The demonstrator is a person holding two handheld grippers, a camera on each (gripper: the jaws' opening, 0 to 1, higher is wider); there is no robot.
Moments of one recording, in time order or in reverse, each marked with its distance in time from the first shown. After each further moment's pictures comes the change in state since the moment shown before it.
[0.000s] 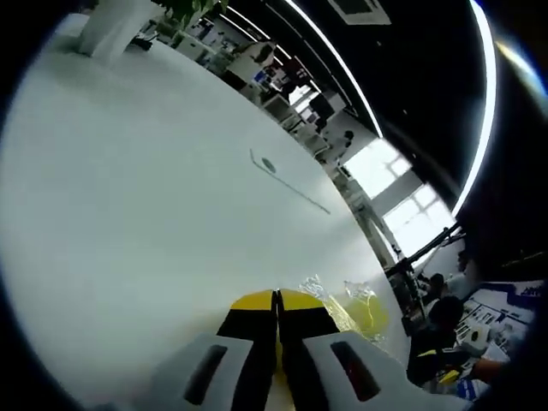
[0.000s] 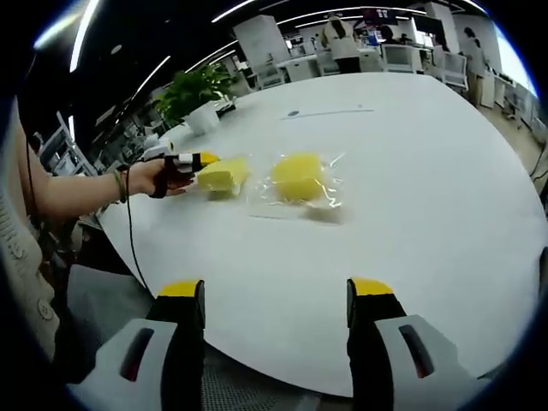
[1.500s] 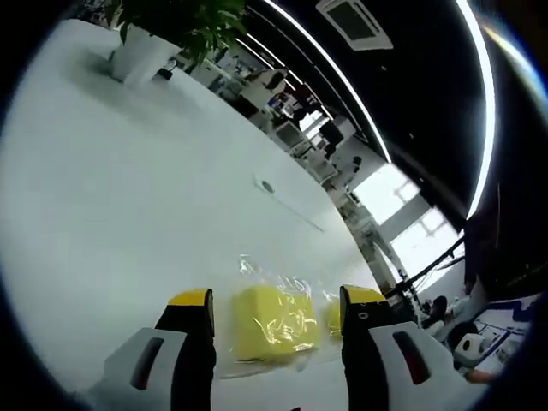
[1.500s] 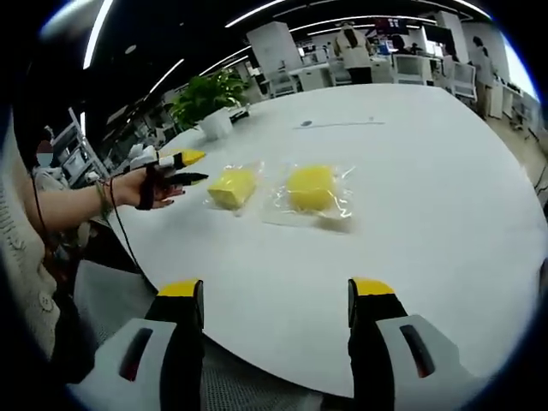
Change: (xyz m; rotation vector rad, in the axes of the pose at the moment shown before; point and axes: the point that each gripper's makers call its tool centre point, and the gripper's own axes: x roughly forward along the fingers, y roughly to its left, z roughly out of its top) left arm -0.056 -0.016 0.001 -0.067 -0.129 0.056; right arm -0.008 0.013 0.010 -0.037 -0.033 0.040
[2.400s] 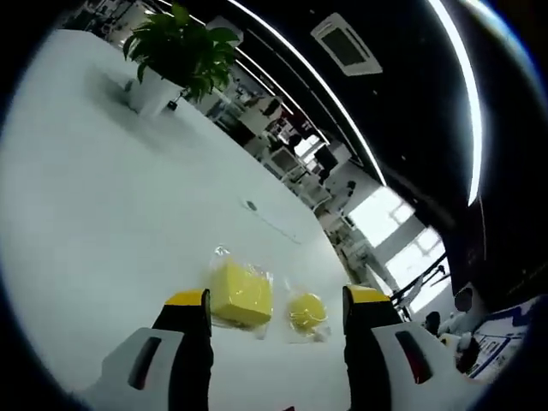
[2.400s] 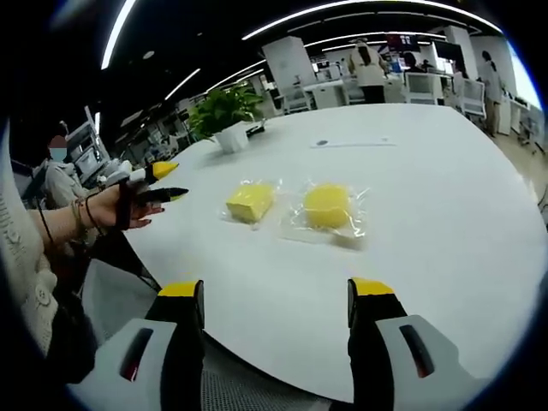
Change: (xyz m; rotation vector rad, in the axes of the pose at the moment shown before) left arm -0.096 -0.042 -0.009 -0.024 -0.147 -0.017; right arm -0.009 0.022 0.010 -0.055 -0.085 0.052
